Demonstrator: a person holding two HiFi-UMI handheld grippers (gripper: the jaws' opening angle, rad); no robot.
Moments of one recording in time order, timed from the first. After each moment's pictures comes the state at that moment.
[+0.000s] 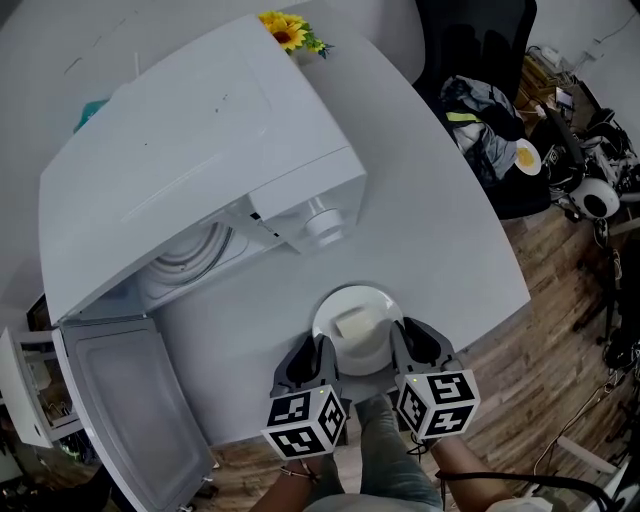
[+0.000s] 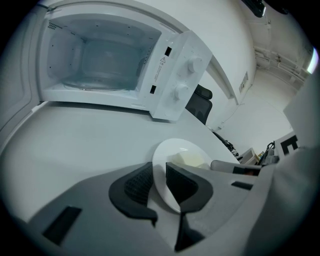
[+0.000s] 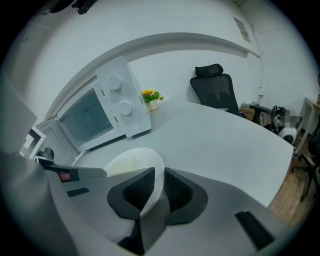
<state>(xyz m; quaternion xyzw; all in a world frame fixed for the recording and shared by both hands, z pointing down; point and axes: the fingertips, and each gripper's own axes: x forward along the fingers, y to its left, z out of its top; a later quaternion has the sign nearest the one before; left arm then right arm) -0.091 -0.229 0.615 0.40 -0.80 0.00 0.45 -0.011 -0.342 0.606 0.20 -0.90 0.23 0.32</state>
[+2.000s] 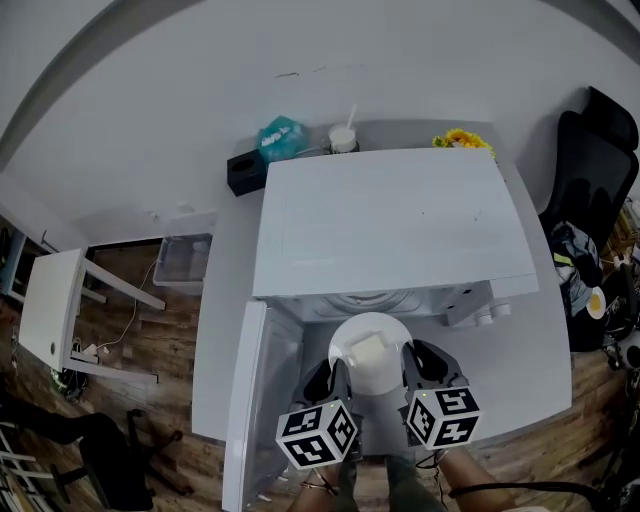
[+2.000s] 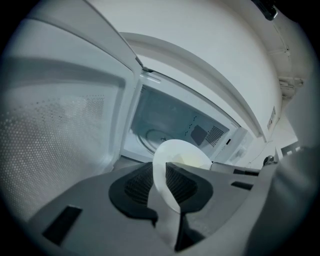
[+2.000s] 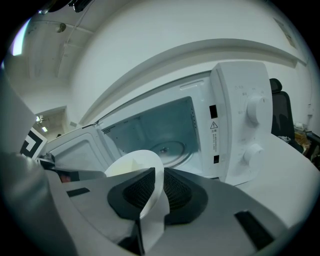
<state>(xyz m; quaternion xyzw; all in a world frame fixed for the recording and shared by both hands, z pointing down) -0.234 -0.062 0.511 0.23 -0.90 -0.12 0.35 -0.206 -0.200 0.497 0.00 -0.95 0.16 0.25</state>
